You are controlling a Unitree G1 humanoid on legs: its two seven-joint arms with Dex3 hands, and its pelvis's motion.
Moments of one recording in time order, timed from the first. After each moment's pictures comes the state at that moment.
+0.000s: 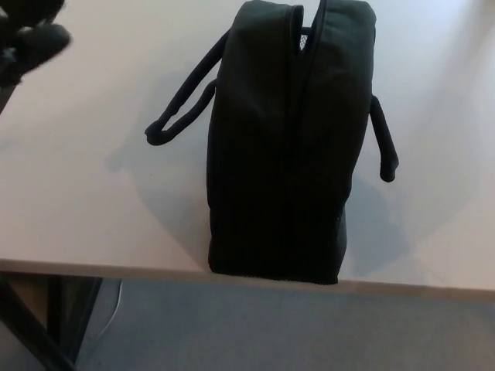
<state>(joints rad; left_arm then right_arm) -0.78 1.00 -0.24 0.44 0.85 -0.94 0.73 -0.99 -0.79 0.13 0.48 -0.62 -0.53 -0.26</state>
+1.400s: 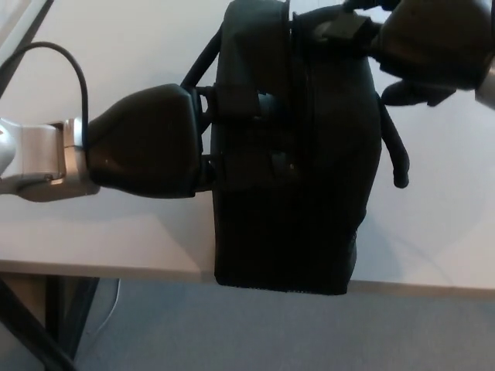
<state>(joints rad) -1.00 0.81 -0.73 0.54 1.27 -0.99 0.89 -1.09 -0.75 0.61 0.59 -0.87 -0.62 -0.15</state>
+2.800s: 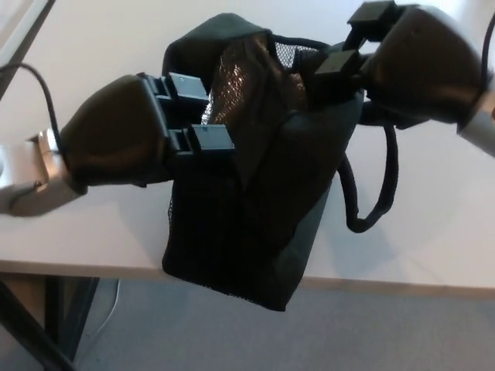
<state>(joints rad) -0.93 0.73 -0.65 0.81 1.16 -1.01 0.99 -0.97 -0.66 0.53 0.62 -0.92 -0.69 -0.39</state>
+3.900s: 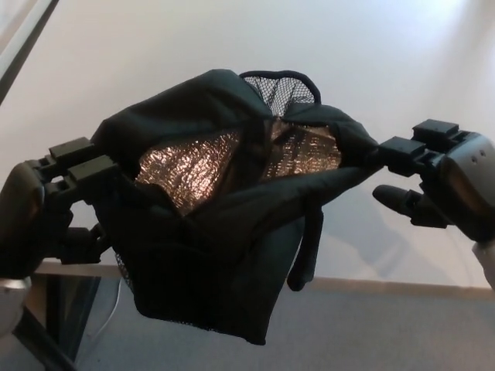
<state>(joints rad) -0.52 0.69 -0.28 0.90 0.84 -1.23 0.95 -0.58 -0.57 0.34 0.72 -0.89 -0.72 -0.77</state>
